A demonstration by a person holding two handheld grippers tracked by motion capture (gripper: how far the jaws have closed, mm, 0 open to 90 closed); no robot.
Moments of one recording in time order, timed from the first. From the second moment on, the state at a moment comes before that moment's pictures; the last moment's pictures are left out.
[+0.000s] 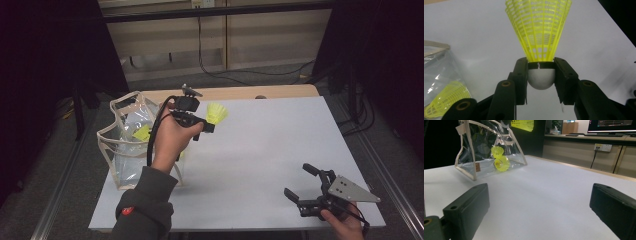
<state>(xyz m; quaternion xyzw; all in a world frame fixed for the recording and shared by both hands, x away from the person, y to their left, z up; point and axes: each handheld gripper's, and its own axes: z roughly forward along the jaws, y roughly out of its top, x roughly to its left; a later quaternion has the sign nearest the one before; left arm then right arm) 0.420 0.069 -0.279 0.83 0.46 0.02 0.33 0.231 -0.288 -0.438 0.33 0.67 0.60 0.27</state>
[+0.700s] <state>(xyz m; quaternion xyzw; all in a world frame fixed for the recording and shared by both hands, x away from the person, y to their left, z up) 0.421 0.078 -0.258 0.82 0.47 0.03 0.32 0.231 -0.289 -0.438 0.33 0.68 0.60 0.27</state>
